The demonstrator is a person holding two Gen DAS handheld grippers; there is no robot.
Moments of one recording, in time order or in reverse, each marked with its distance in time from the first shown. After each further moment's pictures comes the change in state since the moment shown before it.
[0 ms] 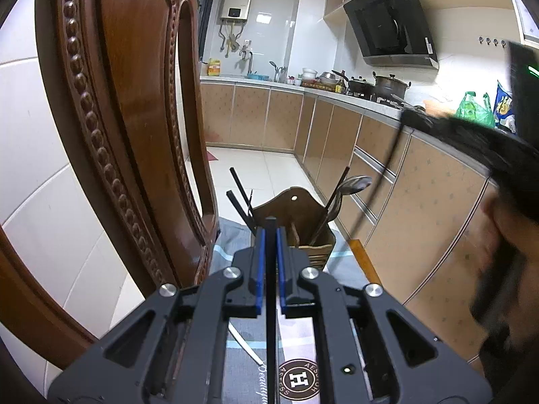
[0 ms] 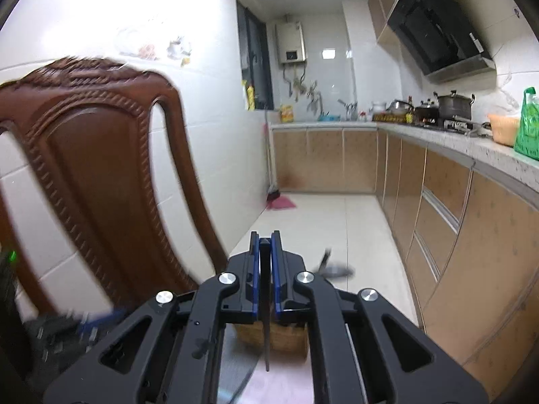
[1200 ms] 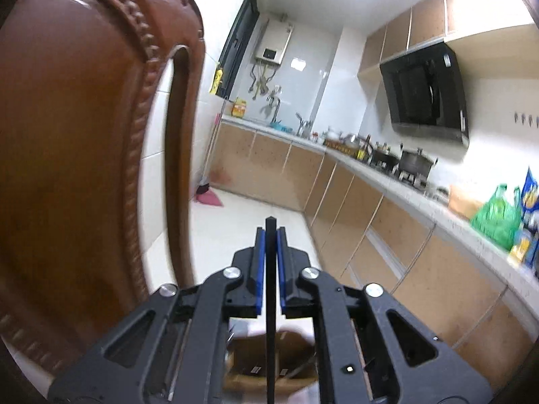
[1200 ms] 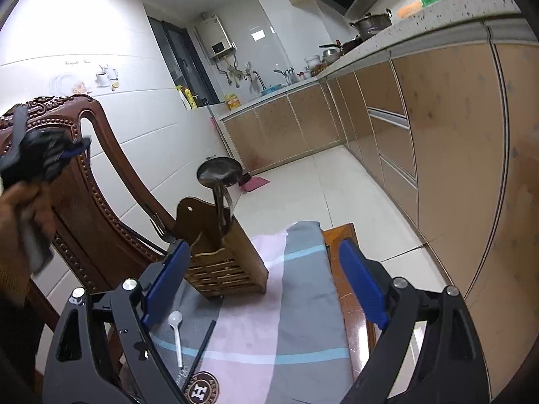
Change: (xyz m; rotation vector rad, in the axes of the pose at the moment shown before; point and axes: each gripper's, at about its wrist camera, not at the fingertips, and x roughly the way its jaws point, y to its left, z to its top) left arm 0.086 -0.001 0.135 -0.196 -0.228 0.047; right arm -0.043 -0.131 -0.164 0.362 0.046 -0.058
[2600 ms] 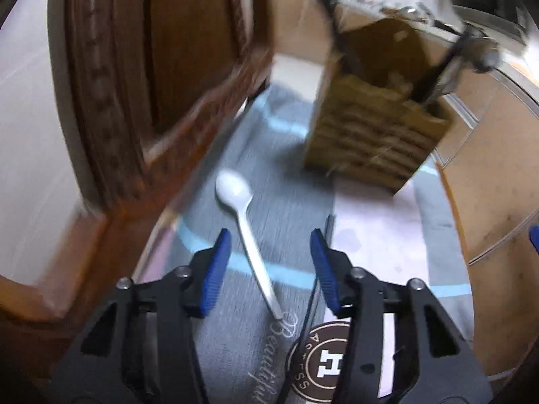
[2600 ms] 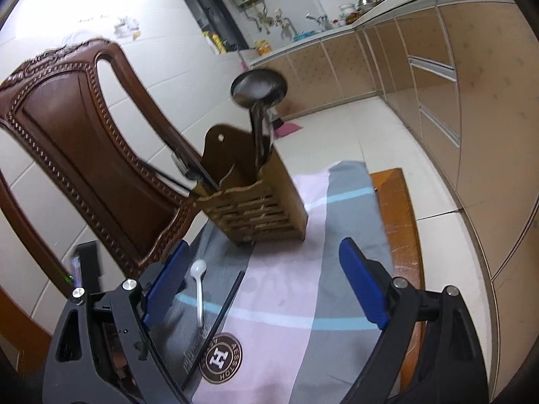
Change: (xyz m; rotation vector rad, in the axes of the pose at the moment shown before) left arm -0.005 0.096 -0.287 -0.019 0.596 0.263; right arm 0.047 0.025 -0.035 -0.043 0.255 0.149
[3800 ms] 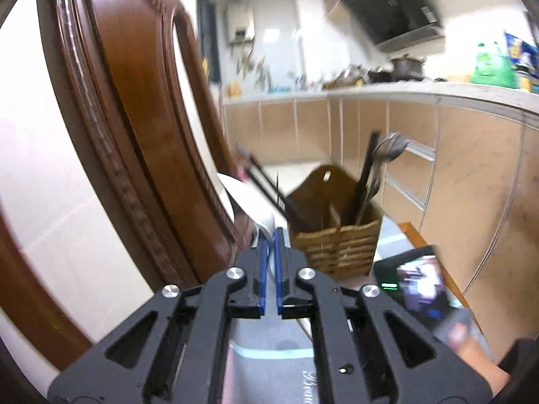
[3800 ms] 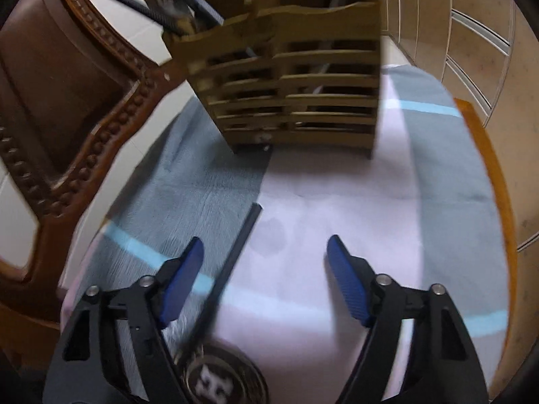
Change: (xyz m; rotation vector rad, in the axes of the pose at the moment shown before) left arm -0.166 -0.028 0.013 0.390 -0.560 -0.019; right arm 0.180 0.059 -0.058 -0.137 0.394 -0.177
